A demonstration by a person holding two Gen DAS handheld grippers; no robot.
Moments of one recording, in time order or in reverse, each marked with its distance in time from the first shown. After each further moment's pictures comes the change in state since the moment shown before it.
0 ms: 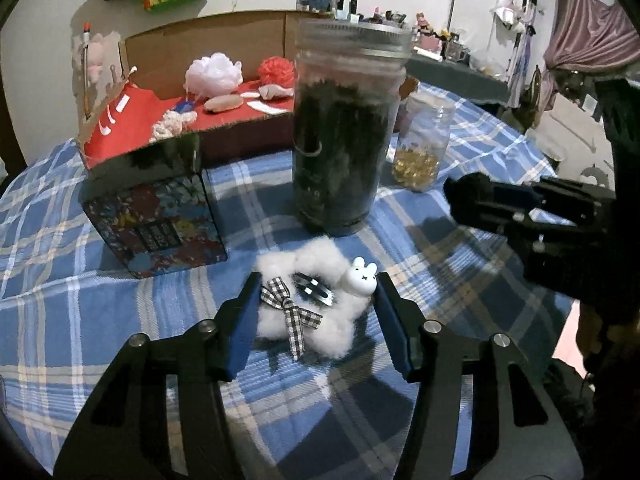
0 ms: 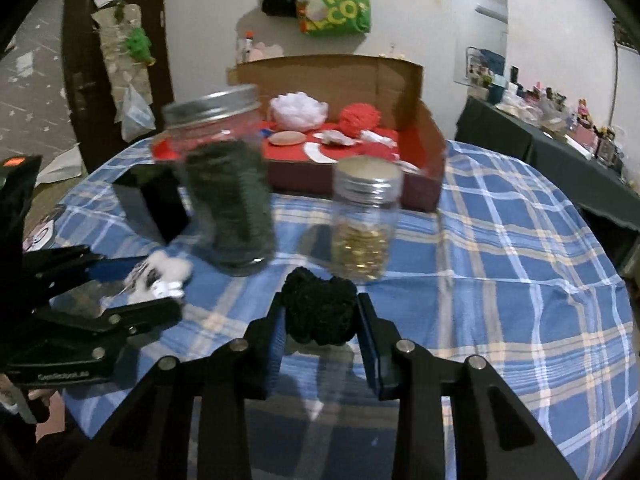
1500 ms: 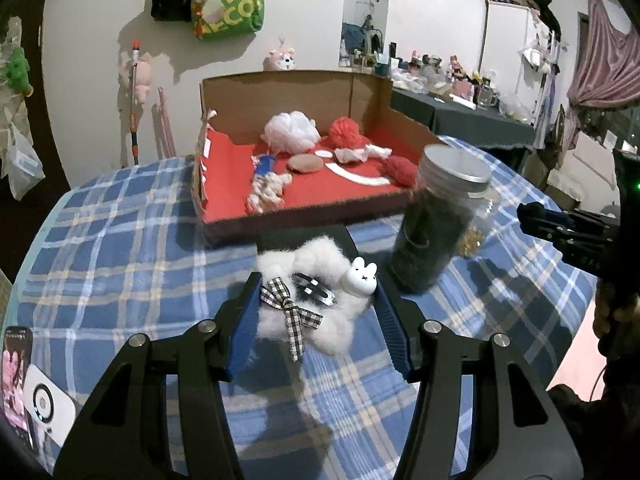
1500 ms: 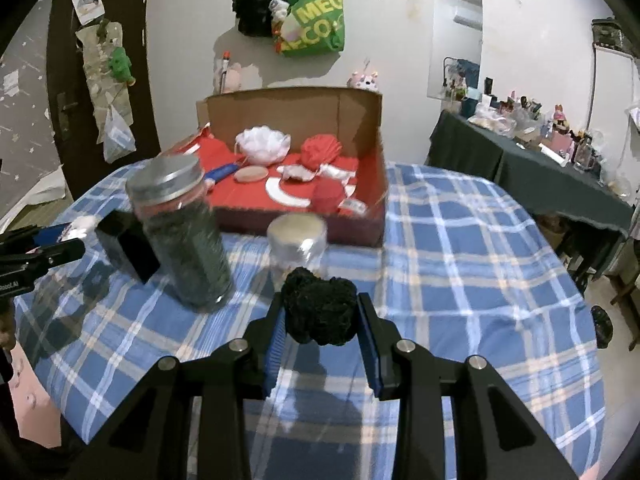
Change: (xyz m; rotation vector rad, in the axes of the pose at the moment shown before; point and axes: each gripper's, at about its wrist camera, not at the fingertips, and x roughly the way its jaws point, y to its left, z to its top) left arm -0.063 0.071 0.030 -0.071 -0.125 0.094; right arm -0.030 -0.031 0.025 0.034 -0.054 -0.070
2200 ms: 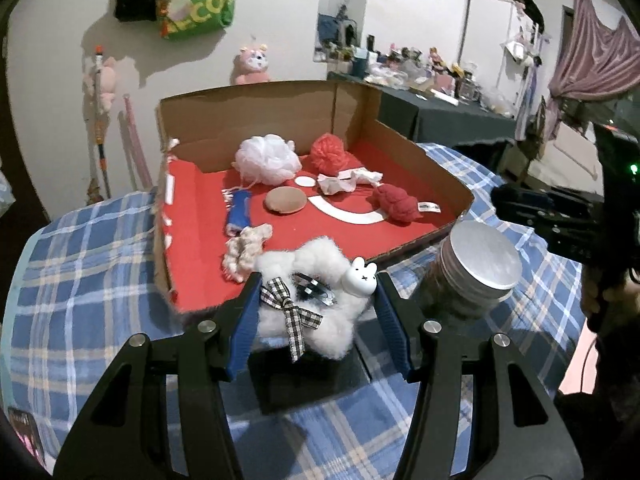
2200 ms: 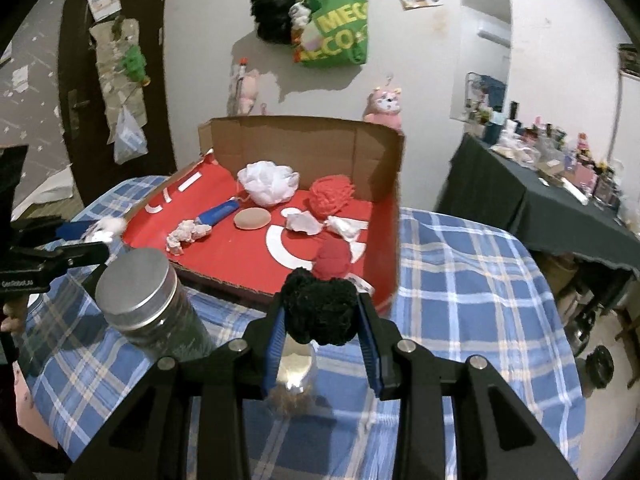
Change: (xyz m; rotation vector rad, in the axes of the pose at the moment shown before) left arm 0.053 0.007 0.073 0.059 0.054 -0.103; right arm 0.034 -0.010 0.078 -0.079 -0.019 0.055
